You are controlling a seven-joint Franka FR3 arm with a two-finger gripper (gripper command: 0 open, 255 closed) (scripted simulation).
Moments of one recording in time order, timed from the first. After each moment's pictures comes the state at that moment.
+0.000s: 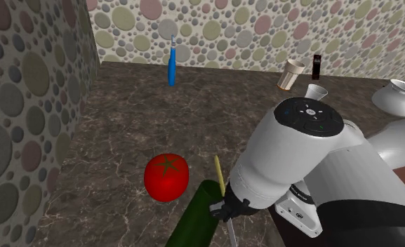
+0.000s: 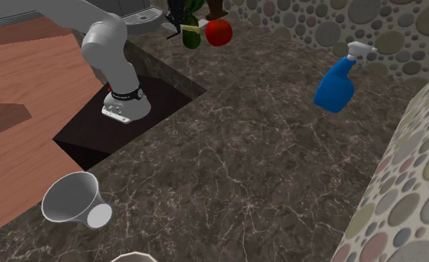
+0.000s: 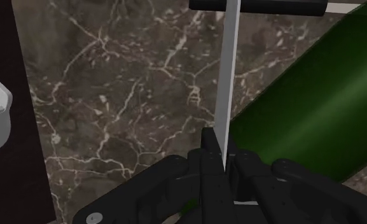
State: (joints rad) arm 0.33 -0.69 0.93 -2.60 0.59 2.06 1.33
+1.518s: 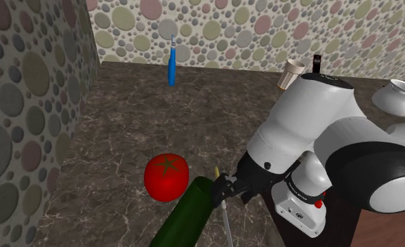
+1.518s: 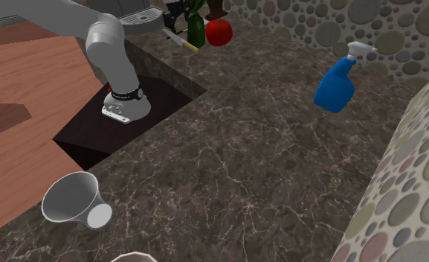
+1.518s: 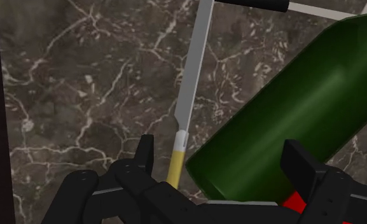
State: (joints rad) arm 0.50 -0.86 0.70 -2.81 0.79 2.19 1.06
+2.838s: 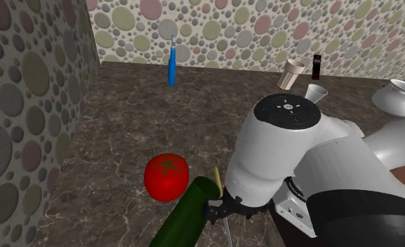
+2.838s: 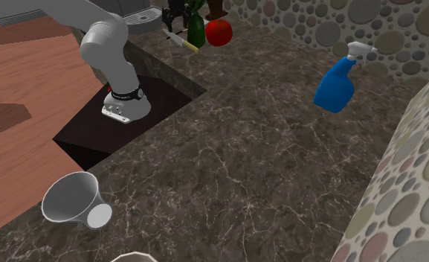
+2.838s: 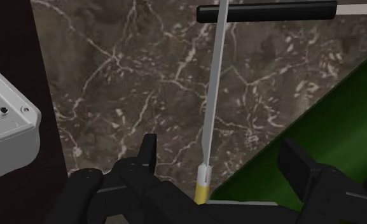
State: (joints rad) arm 0.29 -0.64 0.93 -2.56 0.59 1.97 1.38
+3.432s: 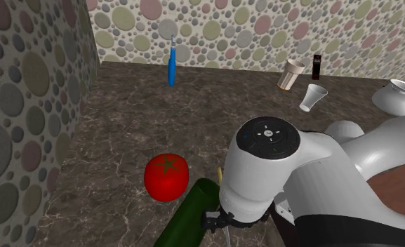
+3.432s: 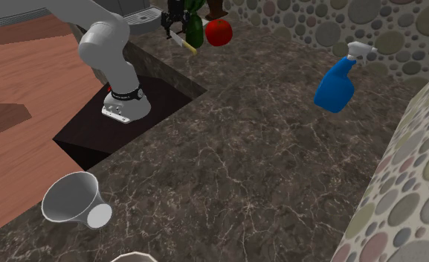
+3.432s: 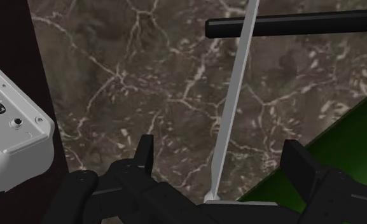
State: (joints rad) arm 0.22 -0.58 1.04 -2.54 0.58 1.98 1.45
